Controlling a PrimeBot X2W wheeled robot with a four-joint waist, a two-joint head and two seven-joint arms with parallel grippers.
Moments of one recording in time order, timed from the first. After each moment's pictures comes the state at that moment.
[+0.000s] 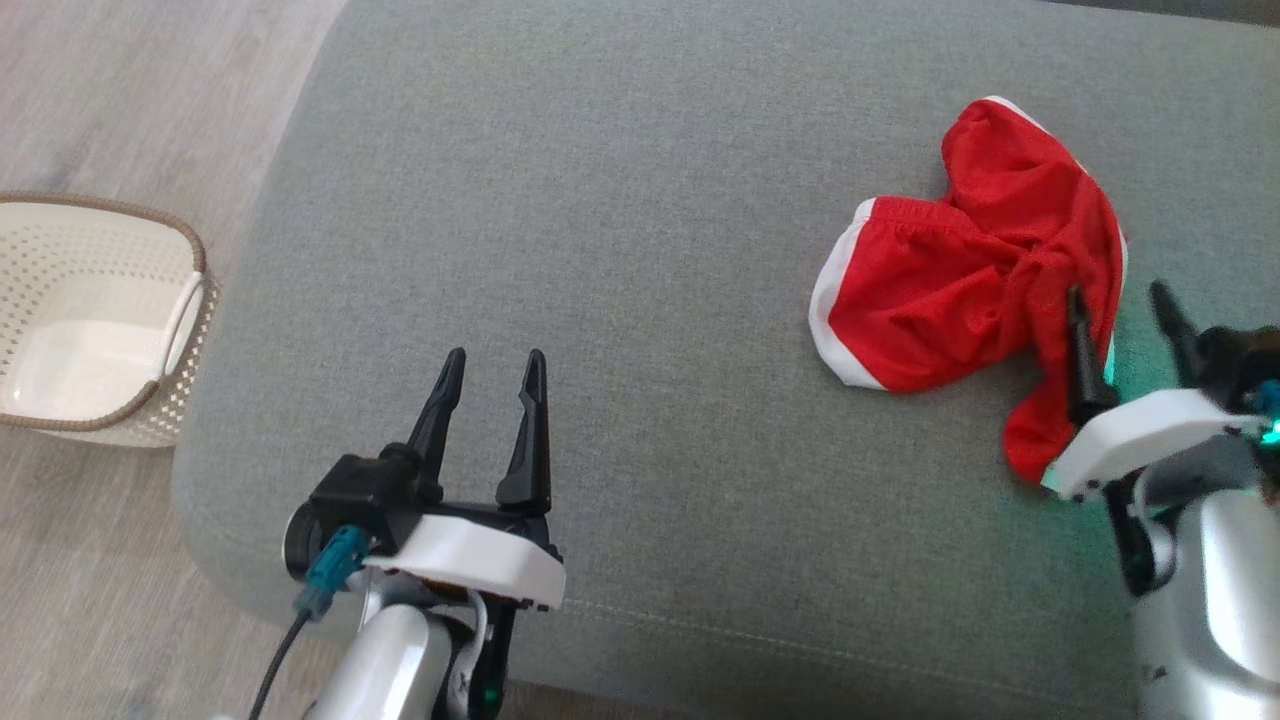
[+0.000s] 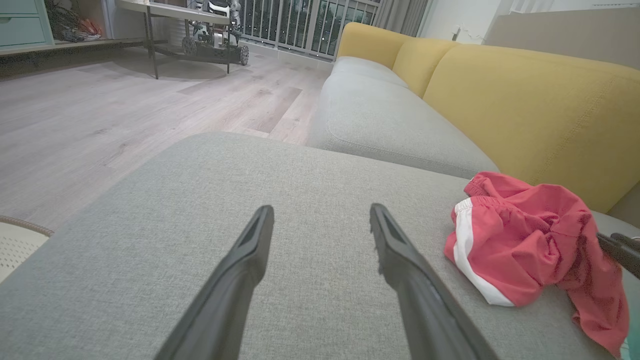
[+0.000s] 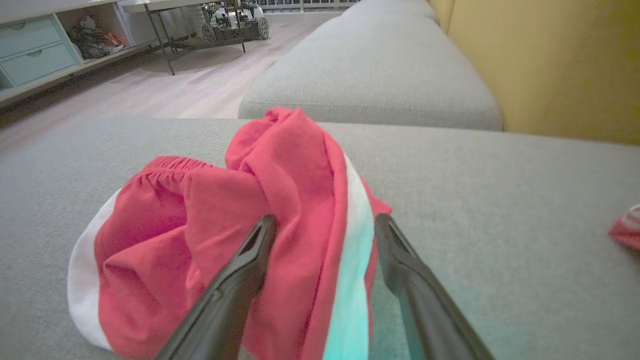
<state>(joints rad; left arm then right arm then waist) -0.13 0.05 -0.43 0.10 -0.34 0.16 -0.26 -0.32 -0.06 -0.25 0.37 -0.01 0.13 -0.10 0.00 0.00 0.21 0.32</state>
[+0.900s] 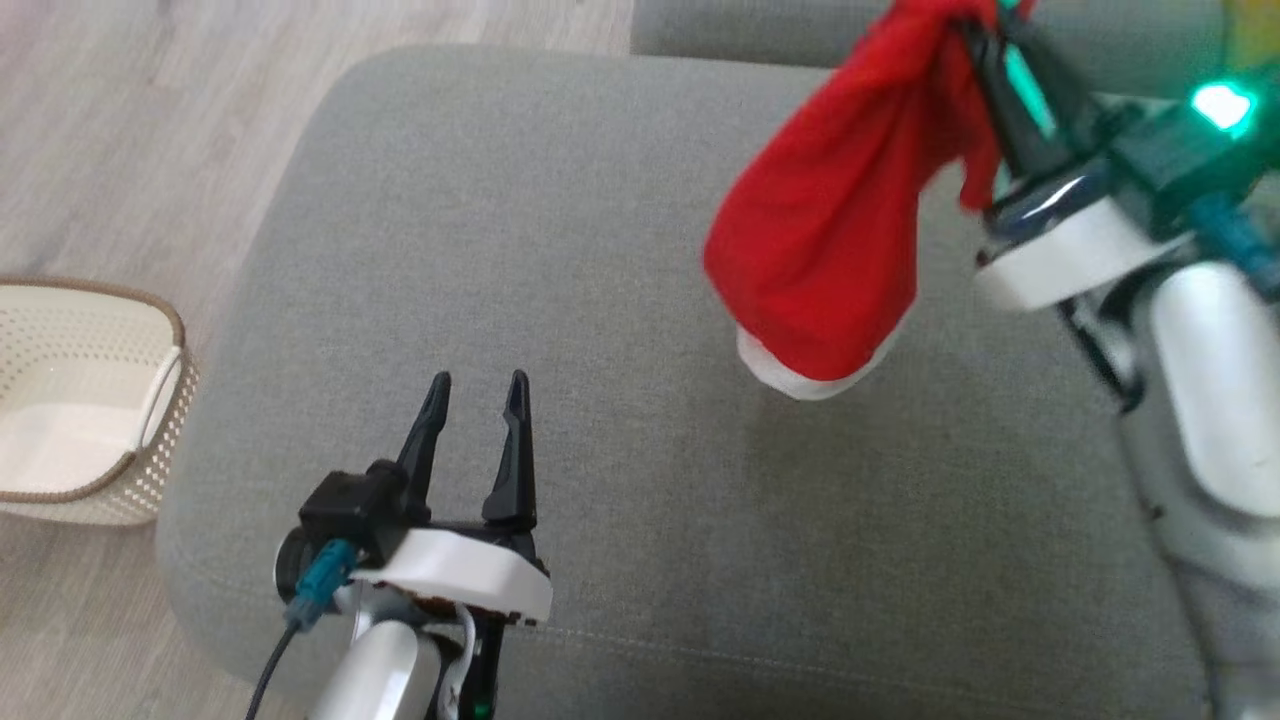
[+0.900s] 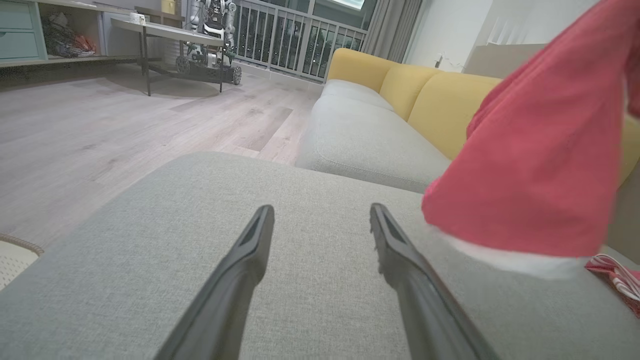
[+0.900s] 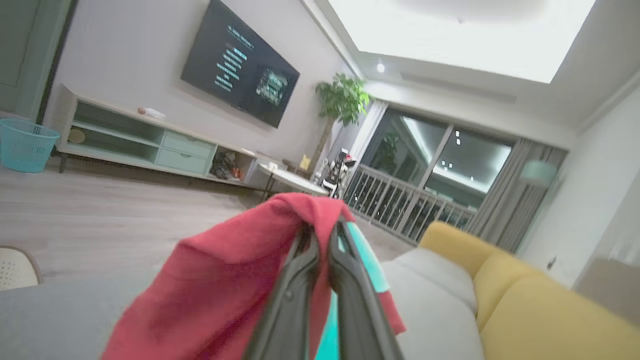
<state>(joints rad) -0.10 0.05 -0.41 0.12 -0.35 0.16 -0.26 -0.63 -0.24 0.21 0.19 0.00 0.13 -0.19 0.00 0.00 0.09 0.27</state>
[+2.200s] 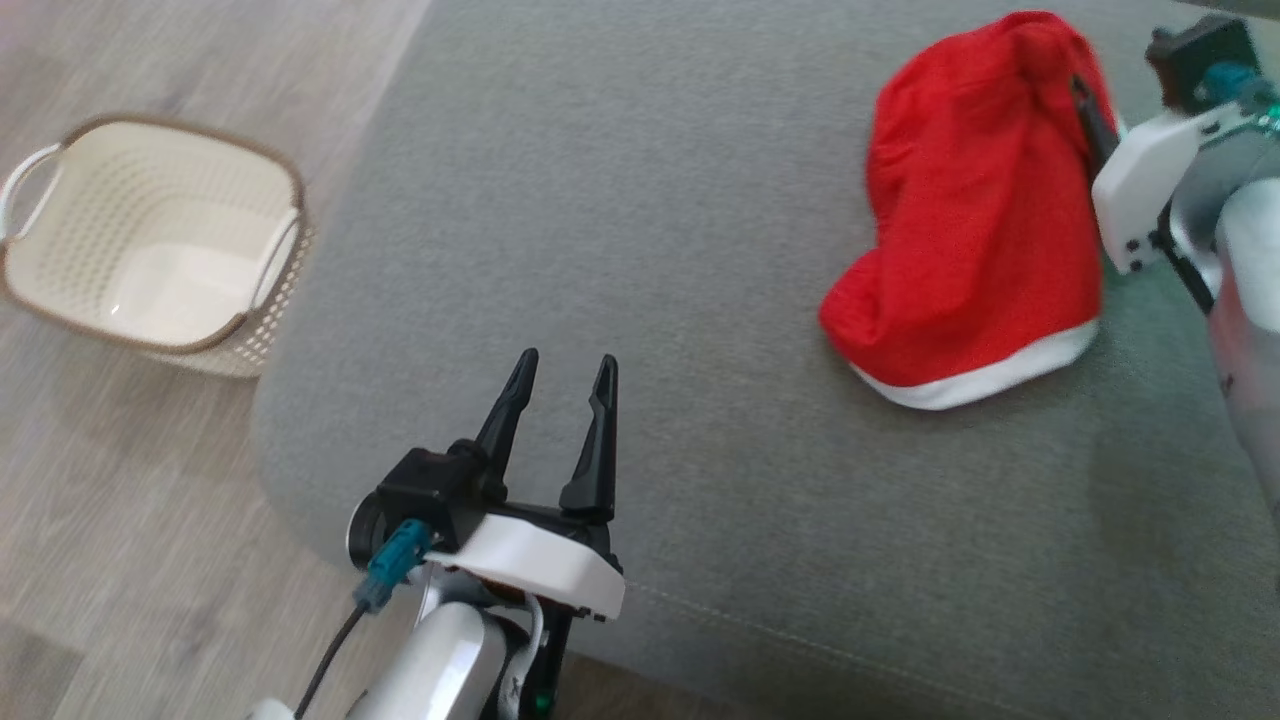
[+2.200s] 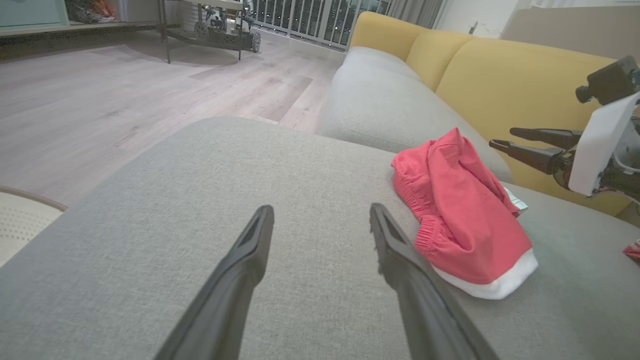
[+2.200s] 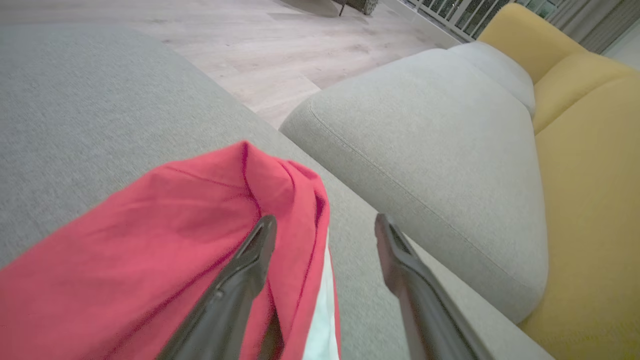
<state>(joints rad) -0.17 0.05 -0.57 0.10 -0.40 0.19 -0.26 -1.03 -0.31 0.20 1.11 -0.16 0.13 -0.15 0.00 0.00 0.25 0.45</state>
